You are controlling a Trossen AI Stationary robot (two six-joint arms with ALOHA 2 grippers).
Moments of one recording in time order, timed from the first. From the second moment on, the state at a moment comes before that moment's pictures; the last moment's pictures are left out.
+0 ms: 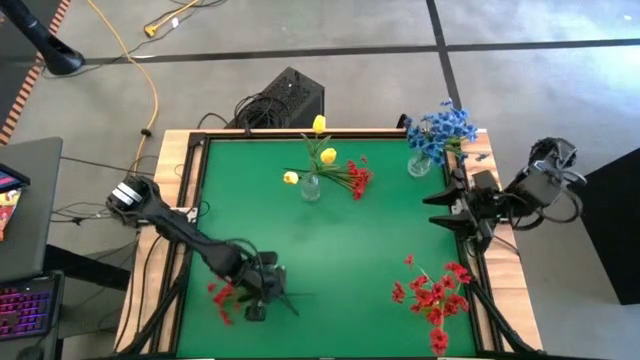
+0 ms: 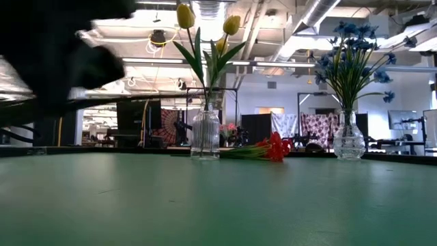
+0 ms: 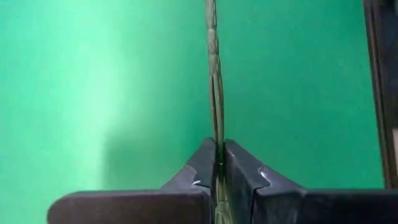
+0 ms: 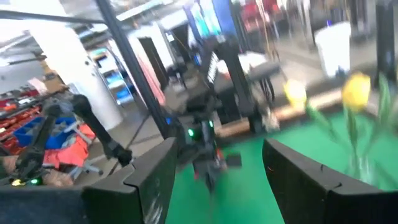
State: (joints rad) left arm -0.53 1.63 1.00 -0.48 -0.01 -0.48; right arm 0.74 0.64 0.97 -0.32 0.68 0.37
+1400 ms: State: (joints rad) left arm -0.11 1.58 1.23 -0.02 0.08 -0.92; right arm 0.45 1.05 0.97 0.07 0.71 -1.16
